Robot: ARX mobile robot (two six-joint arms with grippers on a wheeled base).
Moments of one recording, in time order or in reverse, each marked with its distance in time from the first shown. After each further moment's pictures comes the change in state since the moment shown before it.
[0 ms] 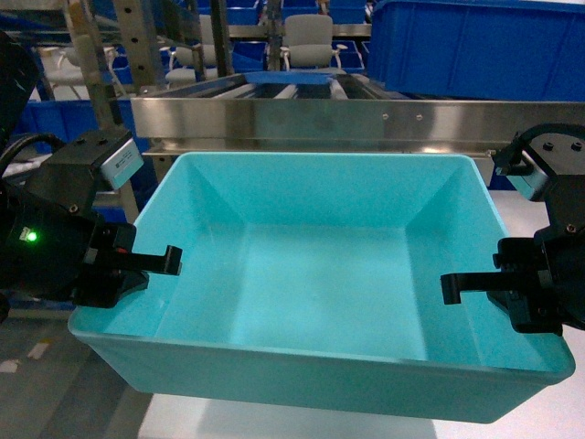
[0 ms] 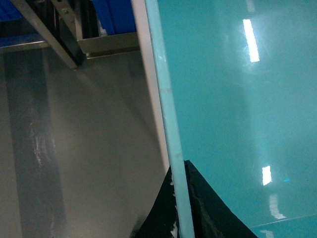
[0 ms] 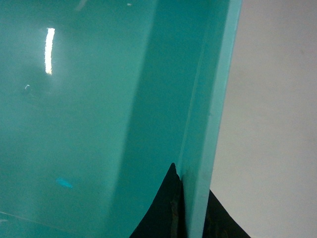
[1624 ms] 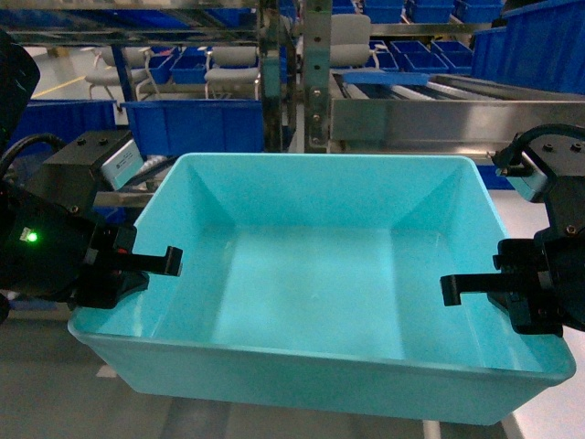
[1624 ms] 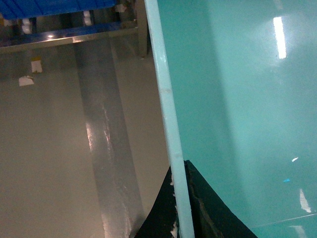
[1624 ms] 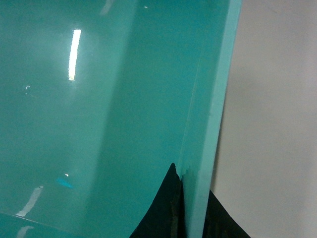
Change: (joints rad) left arm 0.000 0.000 0.000 -0.002 0.000 0.000; right arm 0.000 0.002 0.000 -0.001 -0.001 0.000
